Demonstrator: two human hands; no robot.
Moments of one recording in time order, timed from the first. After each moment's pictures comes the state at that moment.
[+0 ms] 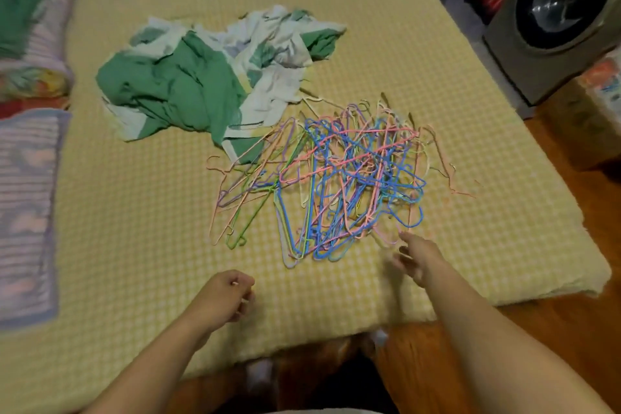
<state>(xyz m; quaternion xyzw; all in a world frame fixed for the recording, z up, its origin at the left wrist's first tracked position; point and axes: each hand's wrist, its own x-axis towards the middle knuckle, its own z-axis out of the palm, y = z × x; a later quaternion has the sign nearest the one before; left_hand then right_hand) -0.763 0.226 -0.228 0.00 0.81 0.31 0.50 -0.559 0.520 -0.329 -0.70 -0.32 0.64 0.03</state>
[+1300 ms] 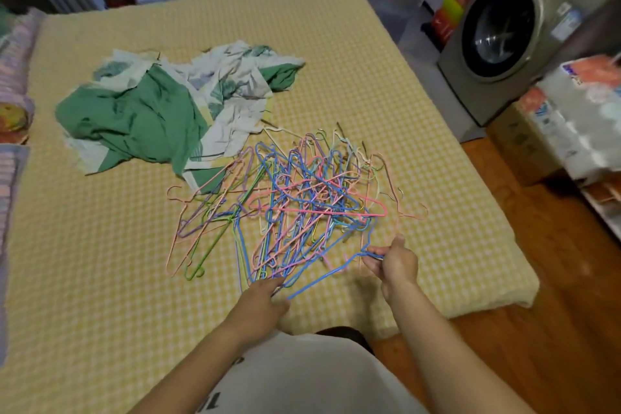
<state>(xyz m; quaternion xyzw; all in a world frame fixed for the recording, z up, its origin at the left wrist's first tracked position) -0.690 0.347 -0.233 0.30 0.82 0.14 0.46 -0.537 0.564 -0.245 -0.69 -0.27 0.63 0.22</state>
